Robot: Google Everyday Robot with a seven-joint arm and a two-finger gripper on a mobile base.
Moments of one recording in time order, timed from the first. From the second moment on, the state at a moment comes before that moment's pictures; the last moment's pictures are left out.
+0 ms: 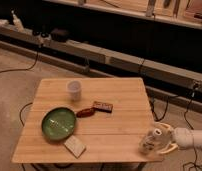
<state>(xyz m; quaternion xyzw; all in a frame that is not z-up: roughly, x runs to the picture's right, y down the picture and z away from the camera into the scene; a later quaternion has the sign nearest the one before) 0.272 0.241 0.665 -0.25 -0.57 0.31 0.72</state>
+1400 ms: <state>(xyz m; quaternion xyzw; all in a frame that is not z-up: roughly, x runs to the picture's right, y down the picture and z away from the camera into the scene) 0.273 0.240 0.660 -0.26 -0.54 0.28 0.75</state>
